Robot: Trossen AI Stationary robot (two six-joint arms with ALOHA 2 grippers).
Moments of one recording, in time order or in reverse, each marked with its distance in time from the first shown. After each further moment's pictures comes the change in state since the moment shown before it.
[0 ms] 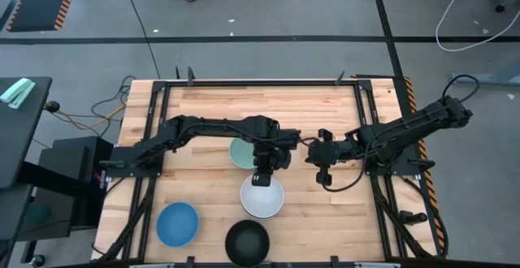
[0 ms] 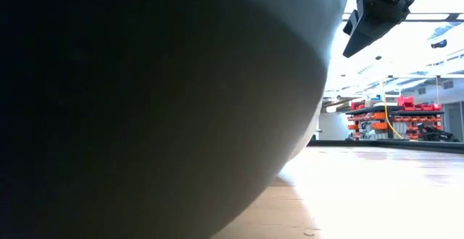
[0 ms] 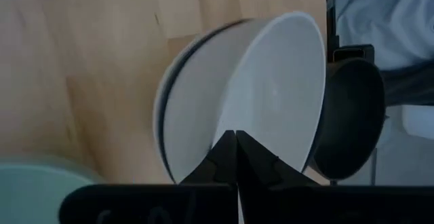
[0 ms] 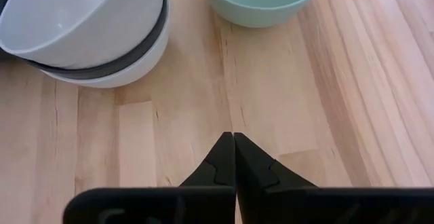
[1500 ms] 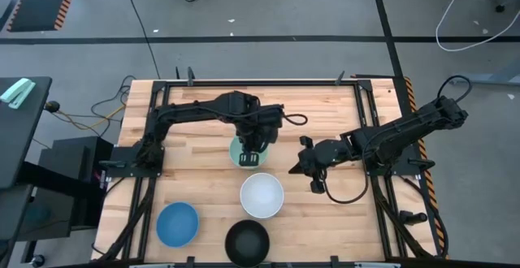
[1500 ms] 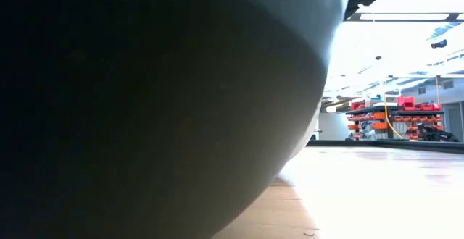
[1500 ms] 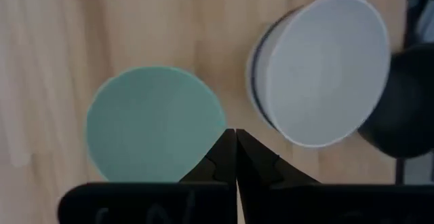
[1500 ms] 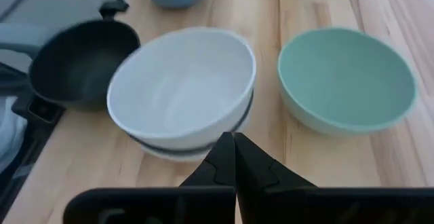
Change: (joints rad) left arm 0.061 -0.192 0.058 -0.169 -0.335 -0.016; right arm 0.001 0.077 0.001 0.376 -0.170 -0.223
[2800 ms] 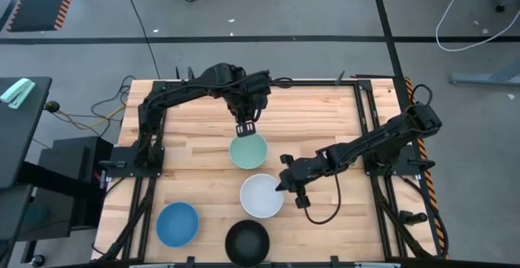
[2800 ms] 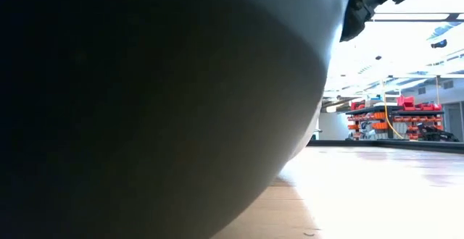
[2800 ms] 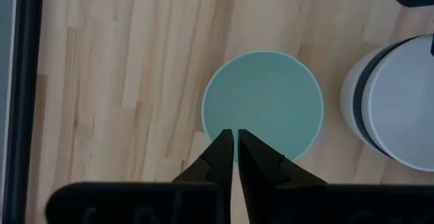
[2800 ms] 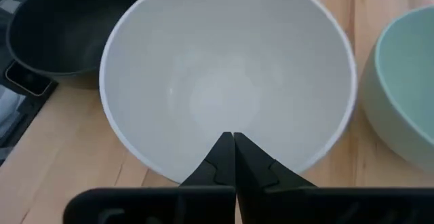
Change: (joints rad) left arm 0.185 -0.072 -0.001 -0.041 -0.153 -0.039; right arm 0.027 0.322 0.040 0.212 -0.096 -0.079
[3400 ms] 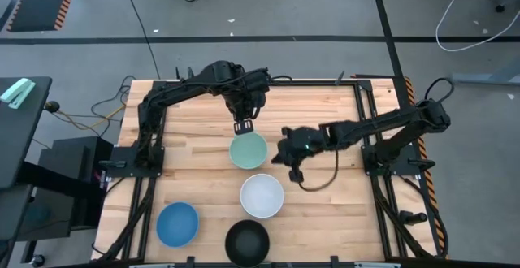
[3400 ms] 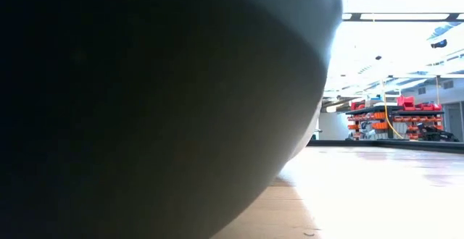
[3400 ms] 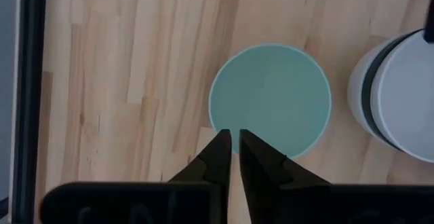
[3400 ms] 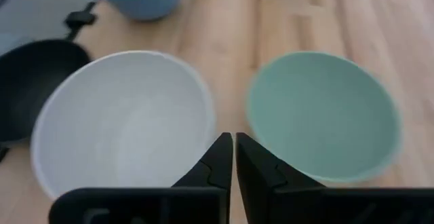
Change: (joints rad) left arm 0.023 -0.001 0.000 -0.024 -0.001 0.033; right arm -0.194 -0.112 0.118 -0.179 -0.006 -0.009
